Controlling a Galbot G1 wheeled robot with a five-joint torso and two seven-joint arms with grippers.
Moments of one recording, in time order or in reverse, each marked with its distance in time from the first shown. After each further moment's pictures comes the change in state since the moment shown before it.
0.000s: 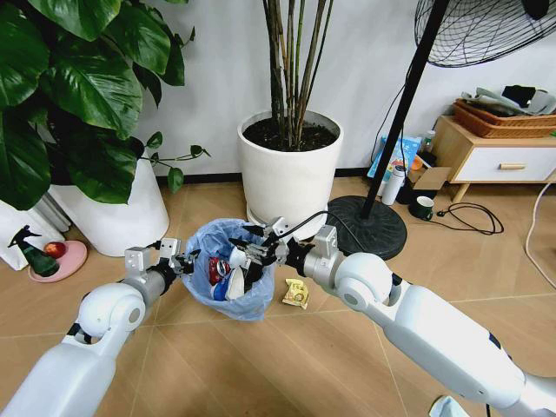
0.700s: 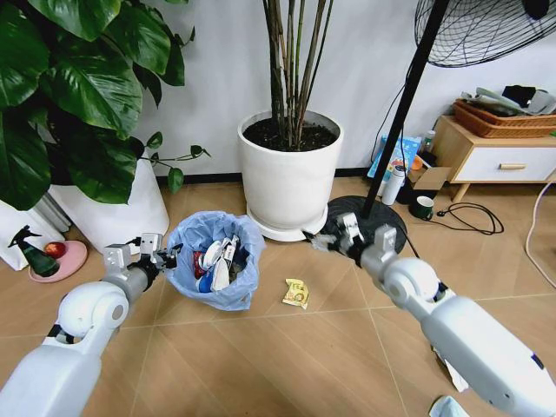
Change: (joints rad) left arm 0.016 -0.002 -0.082 0.006 0.000 -0.009 0.003; right arm -0.261 -0.058 0.273 -0.344 -0.080 0.093 -0.071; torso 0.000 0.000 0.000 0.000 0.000
